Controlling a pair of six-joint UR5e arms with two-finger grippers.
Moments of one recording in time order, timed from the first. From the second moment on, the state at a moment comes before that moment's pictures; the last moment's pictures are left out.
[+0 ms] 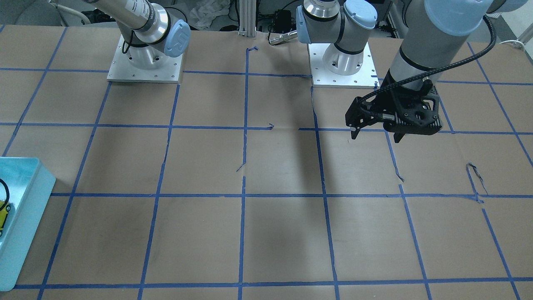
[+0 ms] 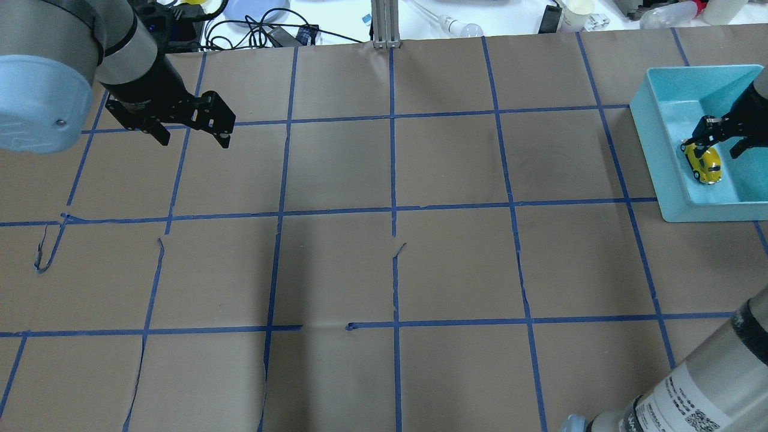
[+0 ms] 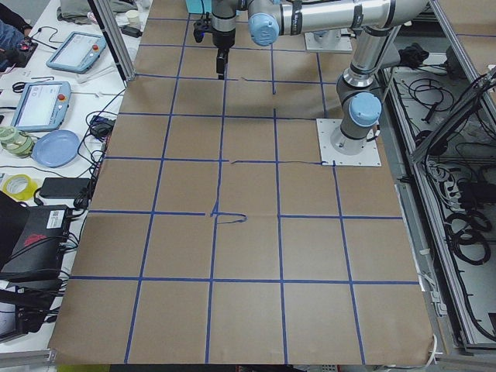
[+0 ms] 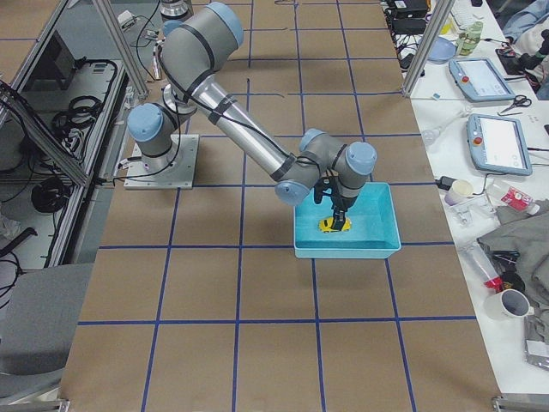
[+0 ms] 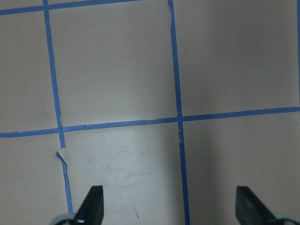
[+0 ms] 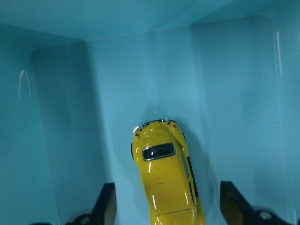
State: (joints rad) left arm -1.50 -1.62 -1.64 -1.40 1.58 0.15; right arm 0.98 -1.00 1.48 -2.05 -1.64 -3.58
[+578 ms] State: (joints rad) left arm -1.50 -1.61 -1.64 -1.40 1.59 0.15; right arm 1.11 -1.25 1.48 -1.83 -1.64 -3.21
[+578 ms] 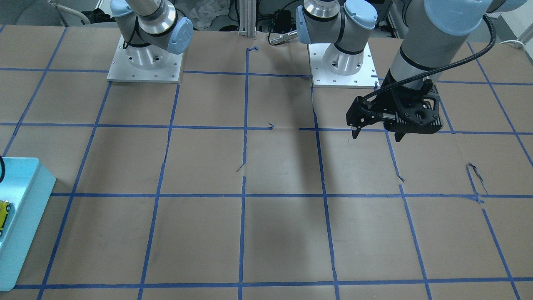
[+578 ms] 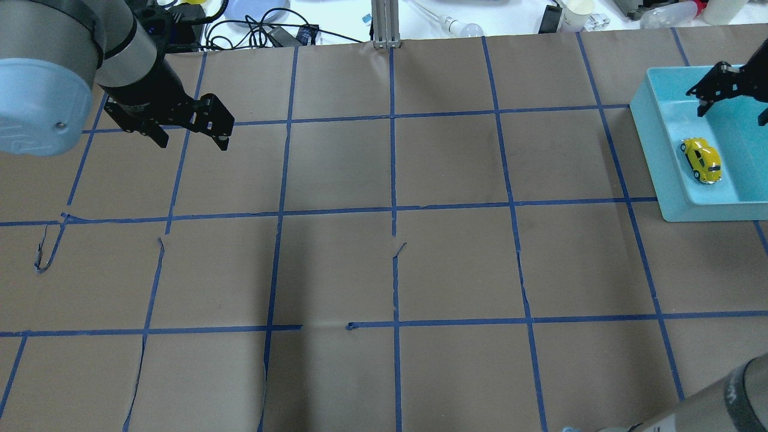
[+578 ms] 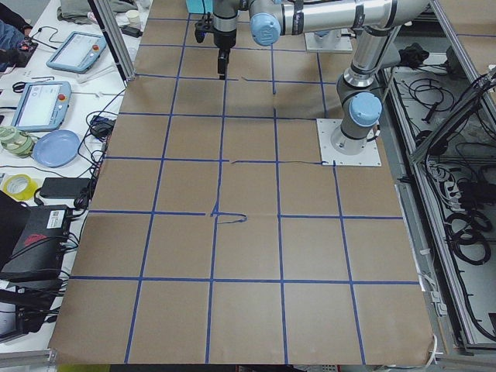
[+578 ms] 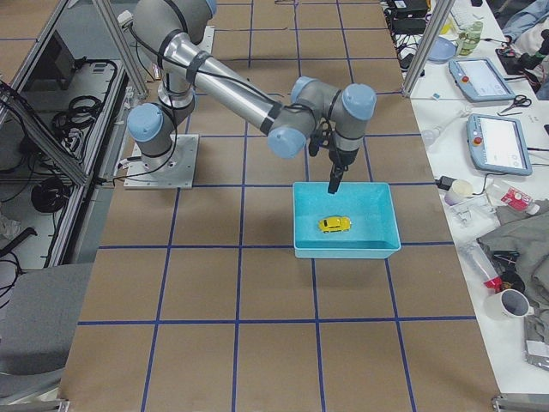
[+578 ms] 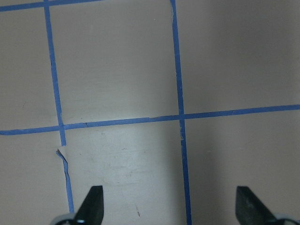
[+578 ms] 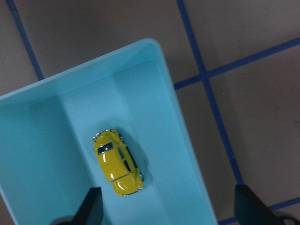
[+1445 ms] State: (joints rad) left arm -1.50 -1.60 -1.64 -1.40 1.59 0.15; right arm 1.50 -1.39 1.47 -1.73 -1.56 -1.94
